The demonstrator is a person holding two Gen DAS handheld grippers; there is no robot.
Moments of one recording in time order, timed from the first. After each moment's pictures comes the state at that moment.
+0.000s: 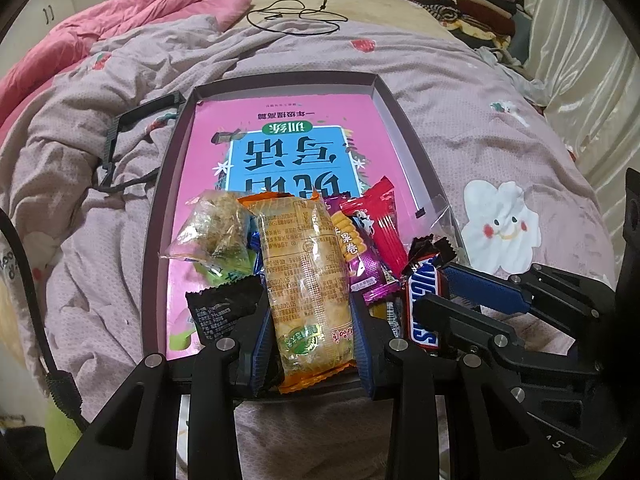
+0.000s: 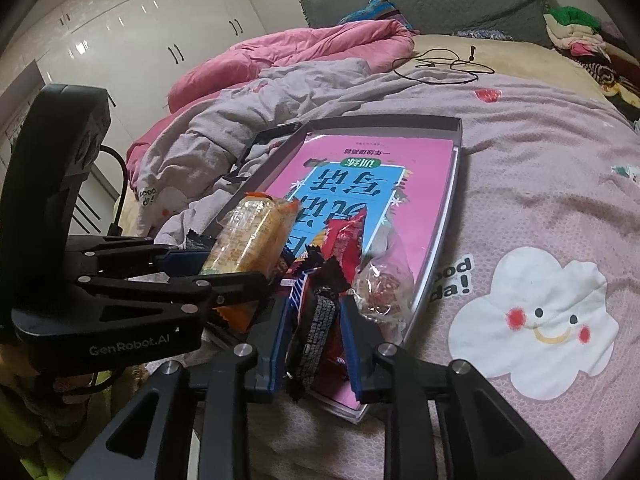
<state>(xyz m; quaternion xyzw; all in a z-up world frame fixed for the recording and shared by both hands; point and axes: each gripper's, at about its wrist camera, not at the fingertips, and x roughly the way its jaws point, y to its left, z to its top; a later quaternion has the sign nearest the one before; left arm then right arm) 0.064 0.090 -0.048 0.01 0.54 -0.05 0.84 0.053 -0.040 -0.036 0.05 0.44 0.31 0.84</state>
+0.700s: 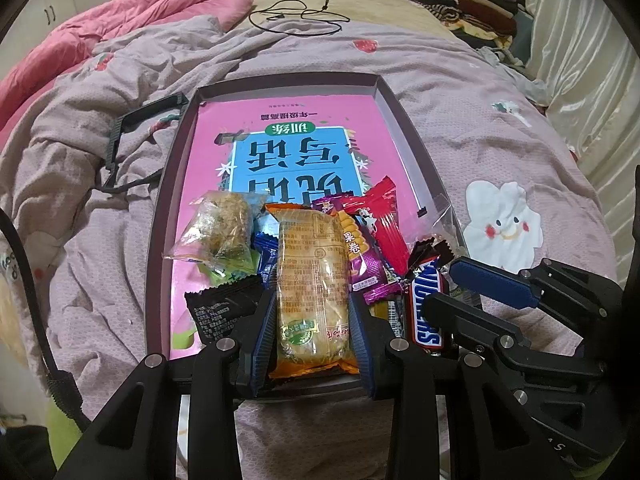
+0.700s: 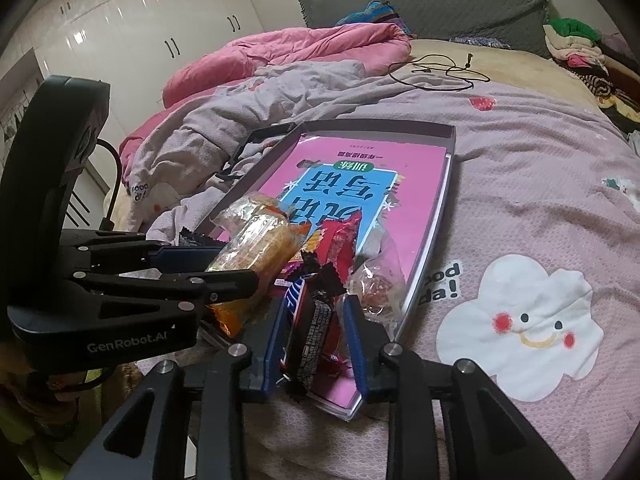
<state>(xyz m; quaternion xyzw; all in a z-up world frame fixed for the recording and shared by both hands) 0.064 0.091 -0.046 0.02 0.54 -0.05 0.84 0.050 -0.039 -0.032 0.02 0.44 0.30 0.85</state>
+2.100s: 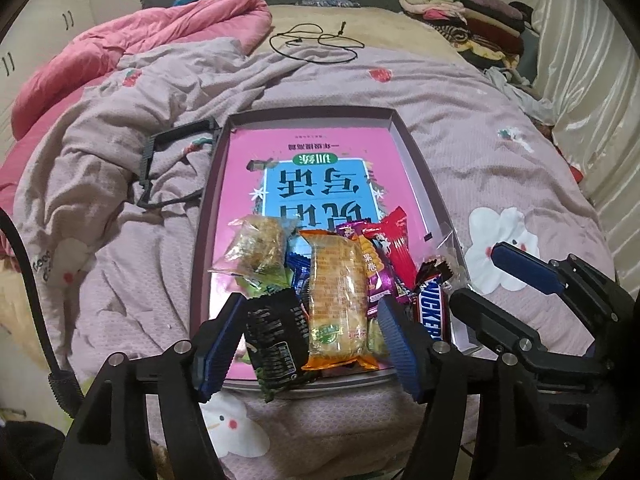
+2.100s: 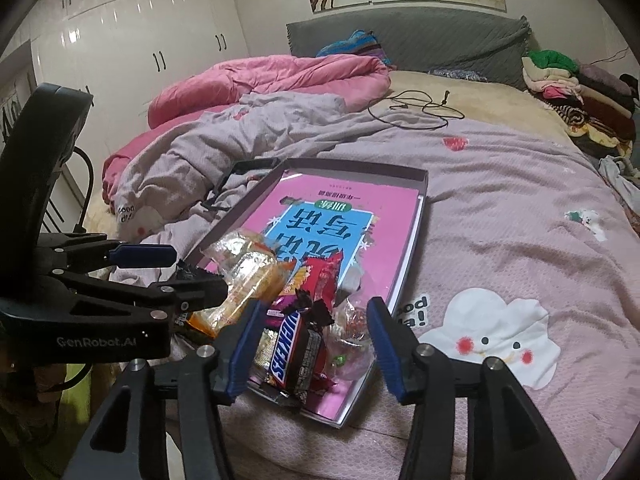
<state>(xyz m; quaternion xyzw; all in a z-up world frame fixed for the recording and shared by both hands) 0.053 0.108 -0.015 0.01 0.50 -0.02 0.86 0.036 -0.040 0.000 0.00 0.39 0.25 0.89</state>
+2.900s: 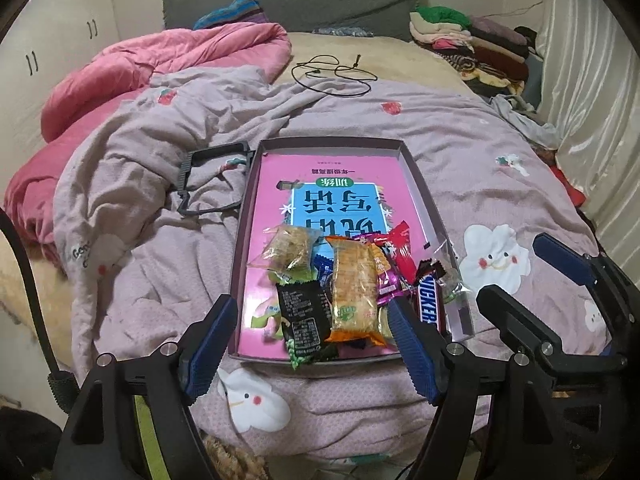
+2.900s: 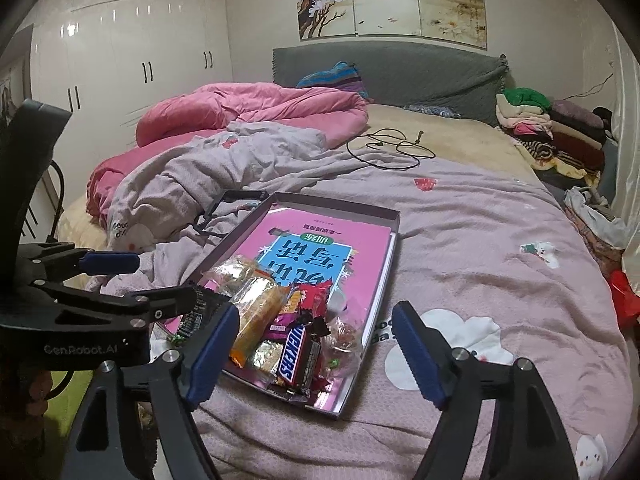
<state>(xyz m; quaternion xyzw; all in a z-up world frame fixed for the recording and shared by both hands) 0.009 0.123 0.017 0.01 0.46 0.00 0.89 -0.004 -0.032 0.040 -0.03 0.34 0.19 0.92</state>
